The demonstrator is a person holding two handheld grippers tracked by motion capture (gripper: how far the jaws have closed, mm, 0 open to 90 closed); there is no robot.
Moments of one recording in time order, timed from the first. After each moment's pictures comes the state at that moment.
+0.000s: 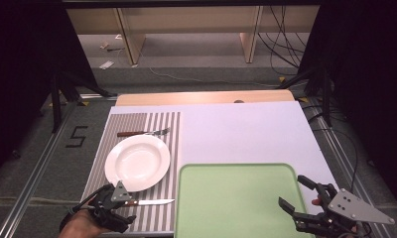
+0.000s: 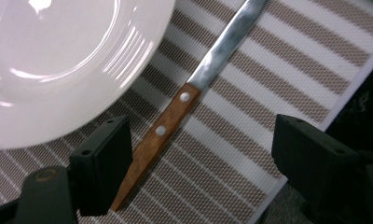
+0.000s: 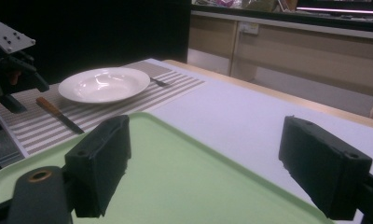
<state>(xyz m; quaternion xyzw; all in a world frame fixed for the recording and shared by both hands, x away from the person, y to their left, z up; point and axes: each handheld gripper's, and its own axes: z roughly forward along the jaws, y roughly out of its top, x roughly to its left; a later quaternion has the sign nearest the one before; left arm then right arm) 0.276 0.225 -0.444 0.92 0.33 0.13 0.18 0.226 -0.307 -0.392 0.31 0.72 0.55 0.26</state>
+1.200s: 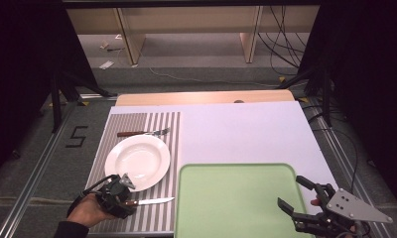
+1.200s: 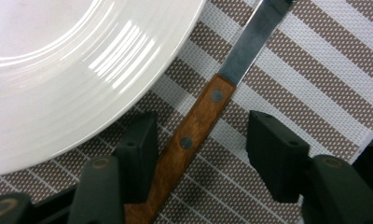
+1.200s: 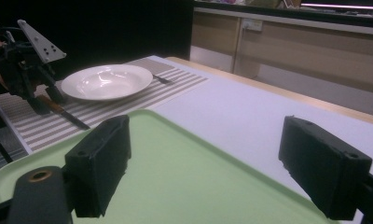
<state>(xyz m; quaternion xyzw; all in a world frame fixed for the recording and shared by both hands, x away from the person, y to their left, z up) 0.316 0.224 -0.464 0.93 0.34 0.04 0.14 0.227 -0.305 -0.393 0.31 0.73 0.55 0.26</state>
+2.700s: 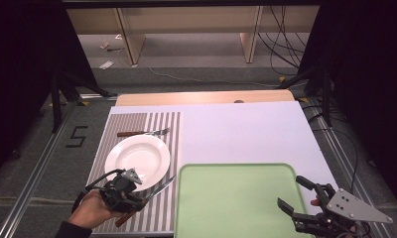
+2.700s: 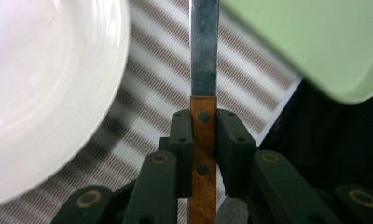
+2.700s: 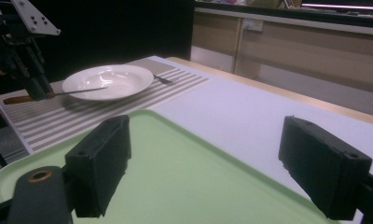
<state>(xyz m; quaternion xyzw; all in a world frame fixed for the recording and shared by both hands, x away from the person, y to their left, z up) 0.308 0.194 -0.415 0.92 0.32 -0.02 0.21 0.226 -0.305 -0.393 0.31 0.73 0.55 0.26</state>
